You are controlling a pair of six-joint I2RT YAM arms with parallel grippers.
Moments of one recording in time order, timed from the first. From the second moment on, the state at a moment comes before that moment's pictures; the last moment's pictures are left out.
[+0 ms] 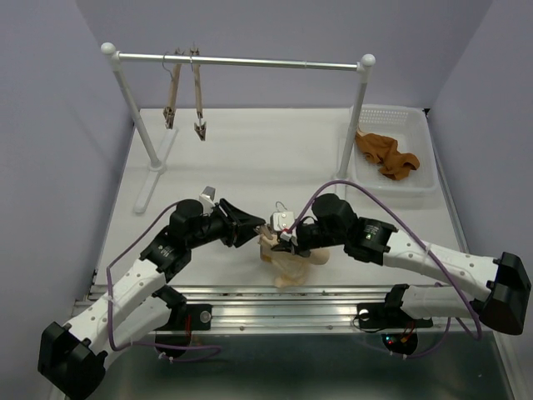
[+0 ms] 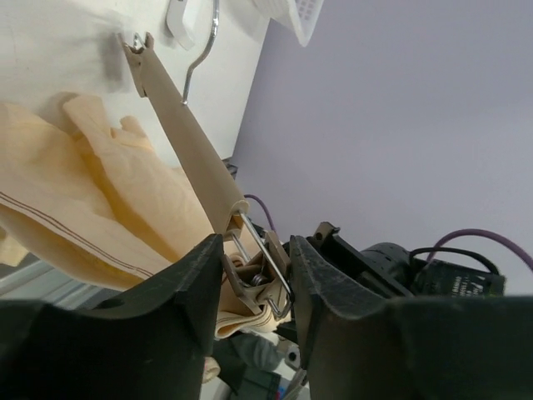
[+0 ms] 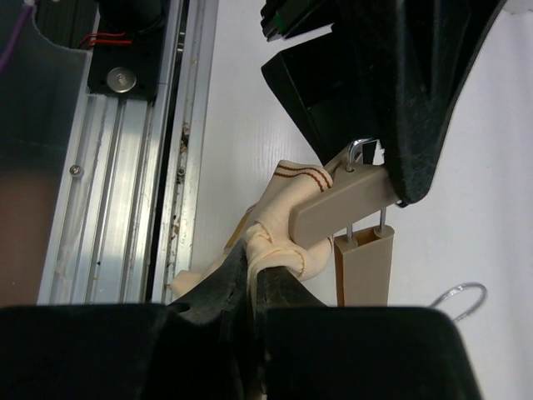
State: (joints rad) left arm -0.57 0.75 0.48 -0.08 0.42 -1.55; right arm 1.02 1.14 0.85 -0.17 -0.48 -0.40
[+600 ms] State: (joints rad) left arm -0.57 0.82 0.61 -0.29 0.42 -1.37; right arm 1.05 1.16 0.88 -0.21 -0.43 -0.40
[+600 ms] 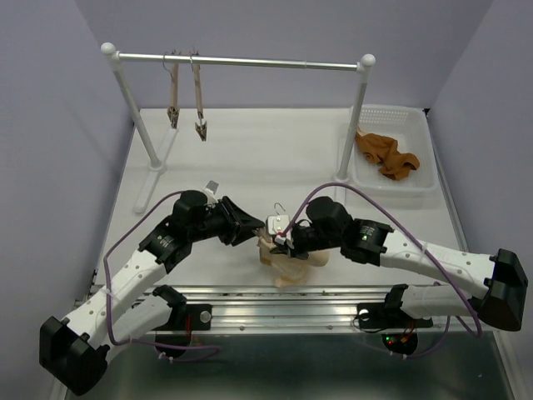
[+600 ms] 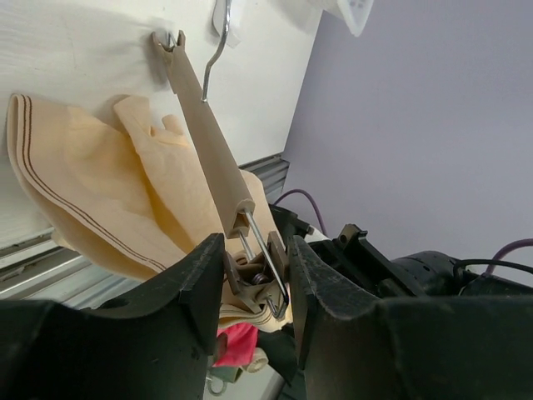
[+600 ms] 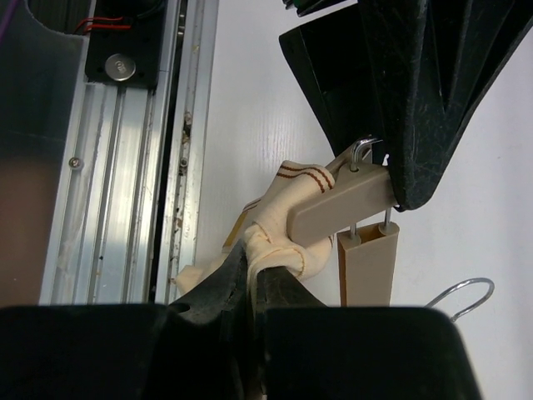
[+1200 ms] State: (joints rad) left arm -0.58 0.65 0.59 -0.10 0.30 -1.18; right arm 1.06 1.10 0.85 -0.09 -0.17 -0.10
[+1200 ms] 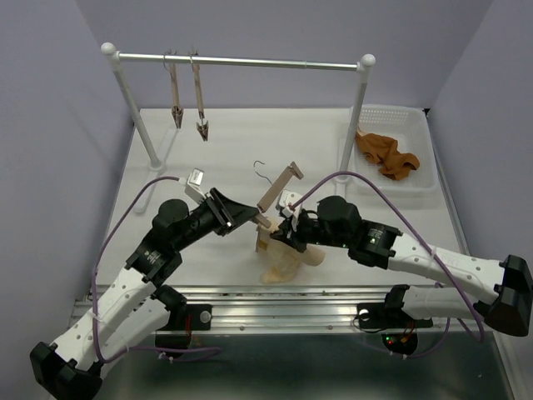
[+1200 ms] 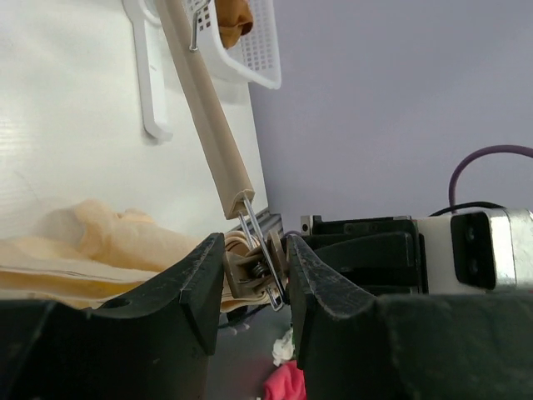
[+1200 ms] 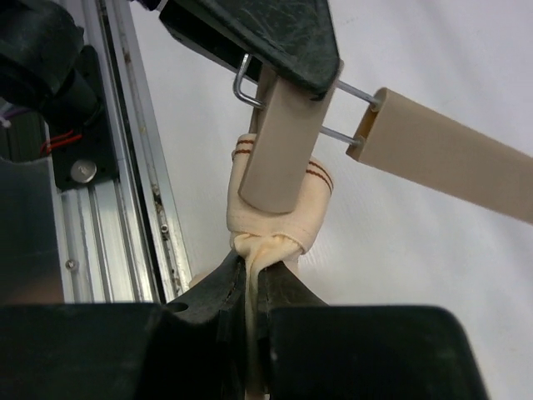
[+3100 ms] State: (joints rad) left arm -0.58 0.61 0.63 -0.26 -0.27 -1.21; right arm 0.65 1.13 1.46 -0.48 0.84 0.00
